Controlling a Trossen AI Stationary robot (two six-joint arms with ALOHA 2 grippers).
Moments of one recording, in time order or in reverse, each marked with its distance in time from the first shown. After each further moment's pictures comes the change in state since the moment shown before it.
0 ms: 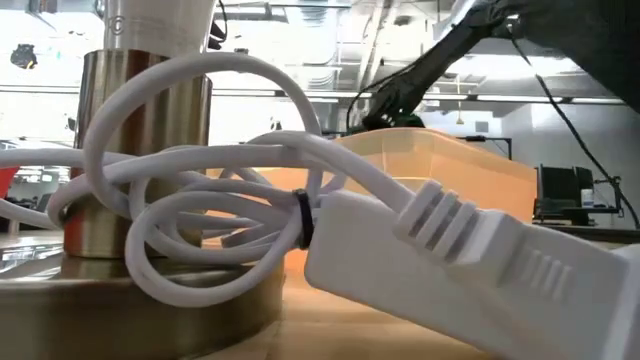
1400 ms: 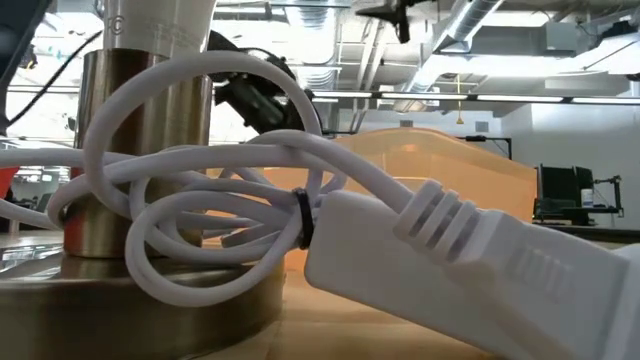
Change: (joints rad) left arm -0.188 0.834 0.061 0.478 0.042 -0.178; right arm -0.043 -0.706 0.002 0.735 -0.080 0.282
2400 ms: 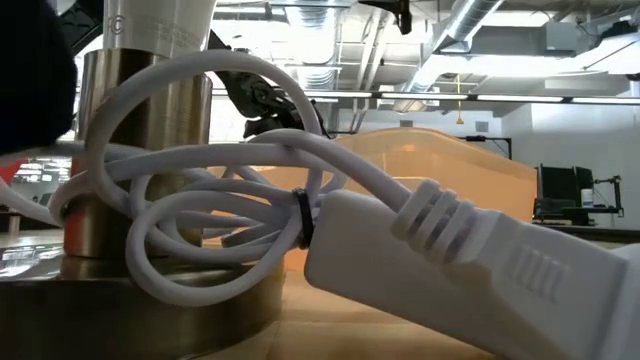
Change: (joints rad) left arm -0.001 0.292 0.208 -0.057 -0.164 0.105; right arm 0.003 -0.020 0.000 0.005 -0.034 -0.029
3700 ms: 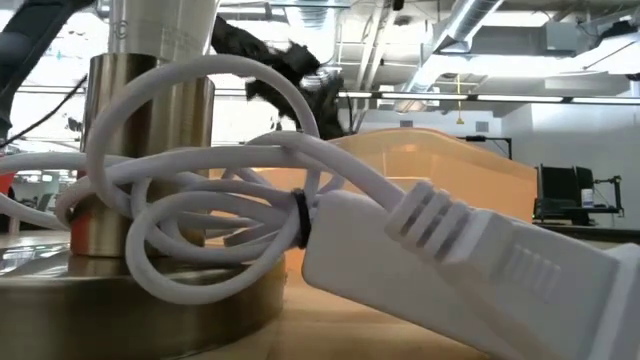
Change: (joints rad) left arm -0.041 -0.206 0.008 0.141 0.117 0.003; right arm 0.011 0.001 0.039 0.189 -0.086 0.049
